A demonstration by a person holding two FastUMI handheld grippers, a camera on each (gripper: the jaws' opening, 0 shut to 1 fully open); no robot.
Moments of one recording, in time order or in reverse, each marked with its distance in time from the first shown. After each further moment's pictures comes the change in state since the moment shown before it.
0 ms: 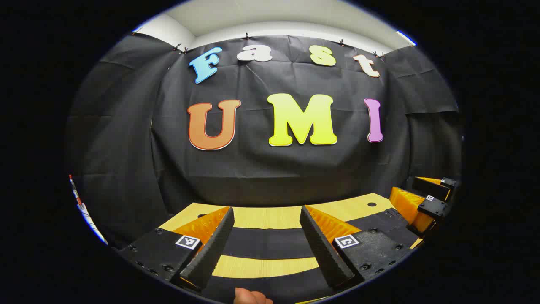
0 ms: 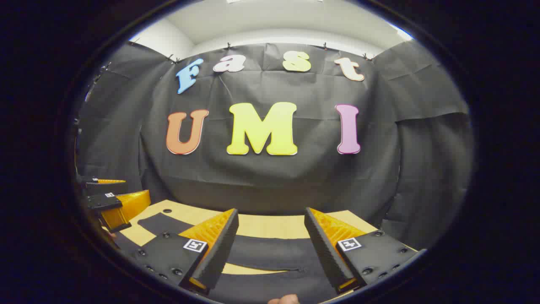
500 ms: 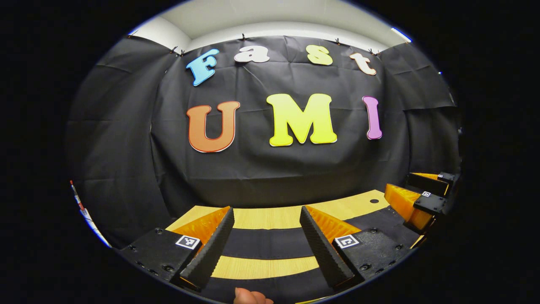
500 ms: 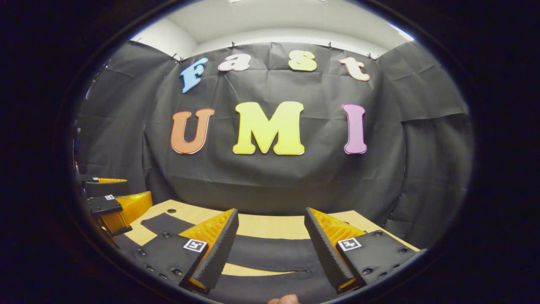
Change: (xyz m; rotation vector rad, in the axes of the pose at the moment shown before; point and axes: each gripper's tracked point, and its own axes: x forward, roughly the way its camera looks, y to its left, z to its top) left arm -0.002 0.009 0.001 0.032 -0.010 -0.009; right arm 0.005 0.015 0.001 -0.013 -0.006 0.022
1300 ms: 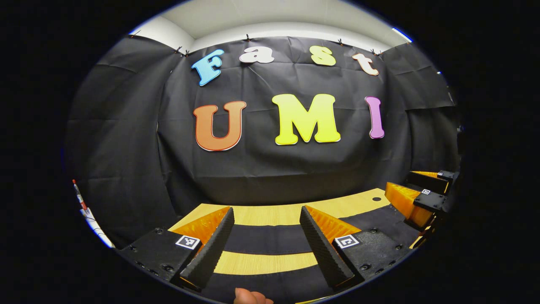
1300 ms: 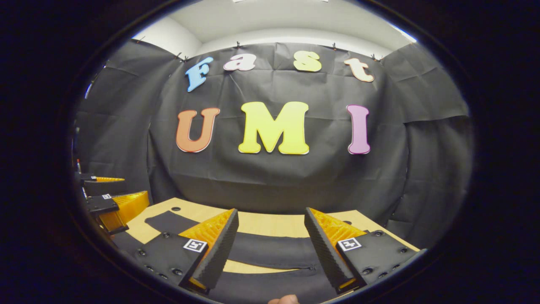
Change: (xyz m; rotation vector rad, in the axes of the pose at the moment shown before) left arm -0.022 0.020 -0.009 -0.002 0.014 0.024; right arm -0.012 0.015 -0.004 -0.012 0.009 0.027
